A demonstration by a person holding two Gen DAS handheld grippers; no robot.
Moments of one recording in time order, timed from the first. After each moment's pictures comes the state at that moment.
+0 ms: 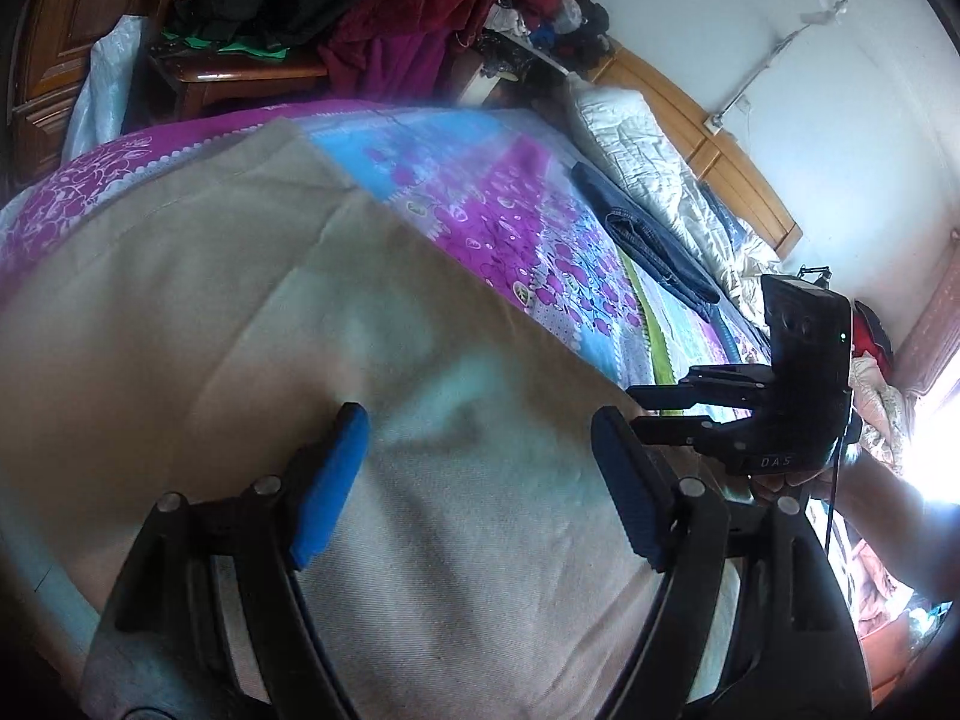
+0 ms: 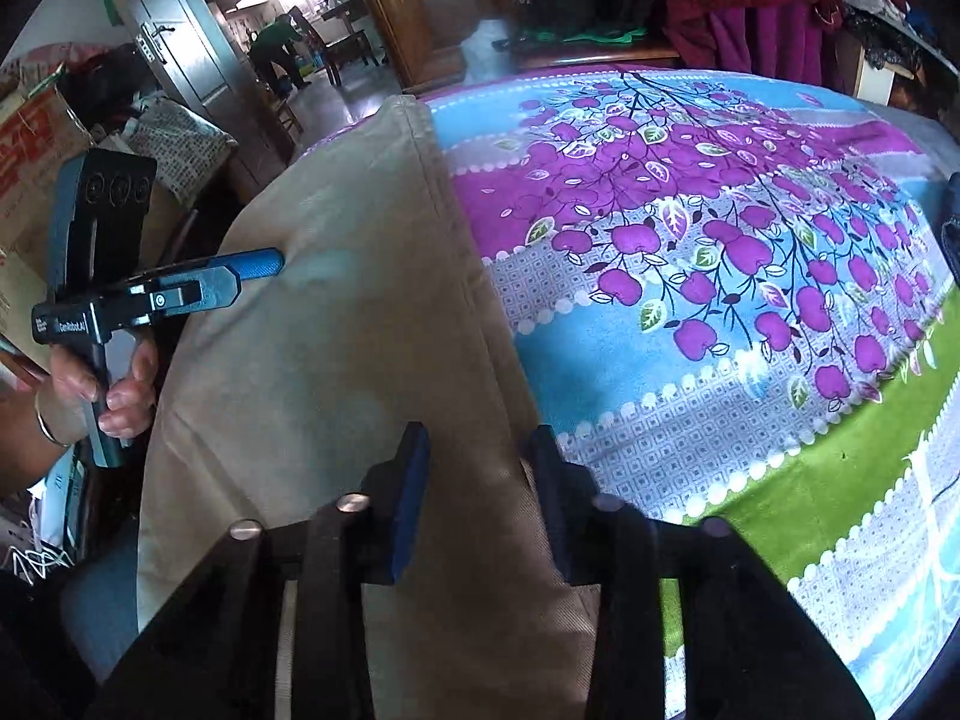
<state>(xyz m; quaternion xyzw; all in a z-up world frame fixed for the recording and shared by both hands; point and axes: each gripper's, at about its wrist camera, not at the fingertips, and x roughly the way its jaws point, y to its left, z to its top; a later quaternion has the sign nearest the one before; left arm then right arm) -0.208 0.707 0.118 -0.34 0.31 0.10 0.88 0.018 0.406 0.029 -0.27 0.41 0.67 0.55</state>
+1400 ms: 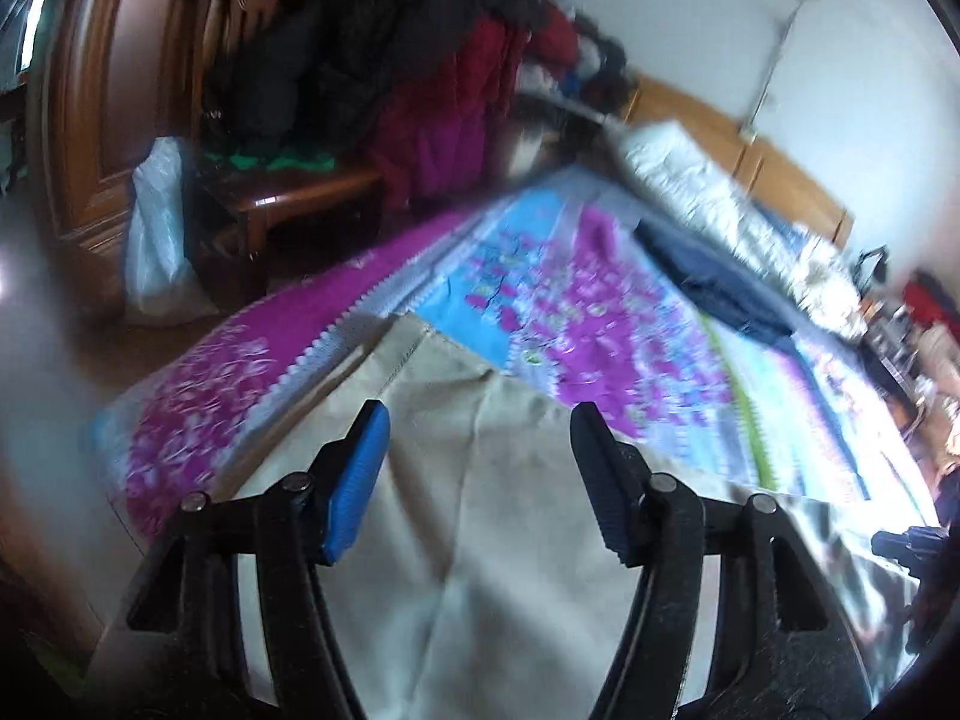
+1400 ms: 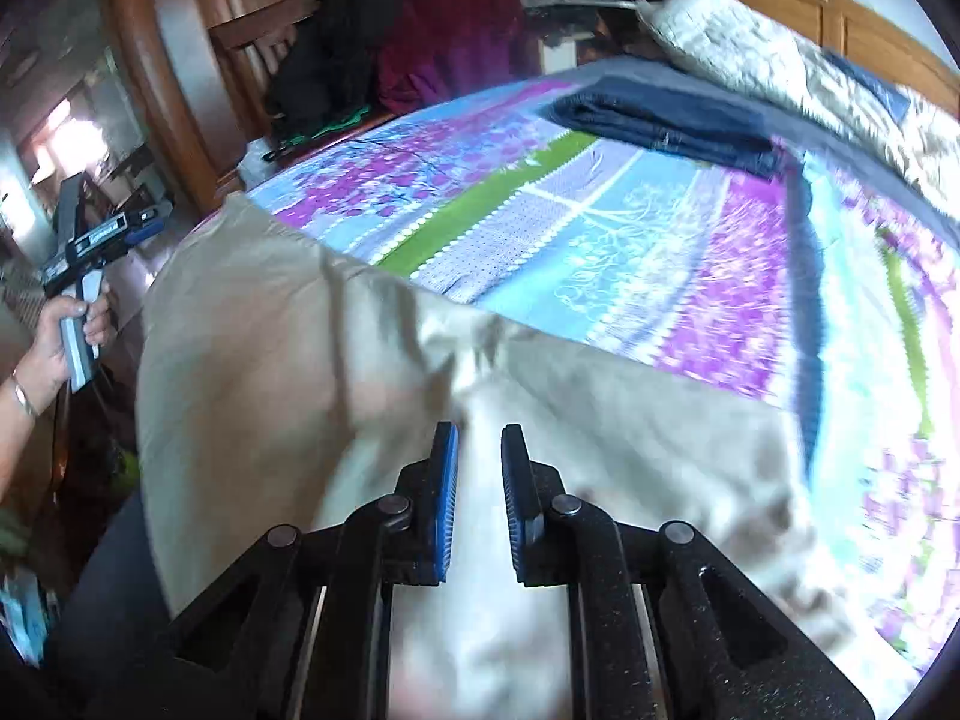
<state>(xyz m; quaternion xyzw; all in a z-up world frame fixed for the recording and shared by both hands) -0.233 0.762 0.172 -0.23 0.28 0.18 0.91 -0.029 0.135 0.090 -0.16 0.40 0.46 0.77</state>
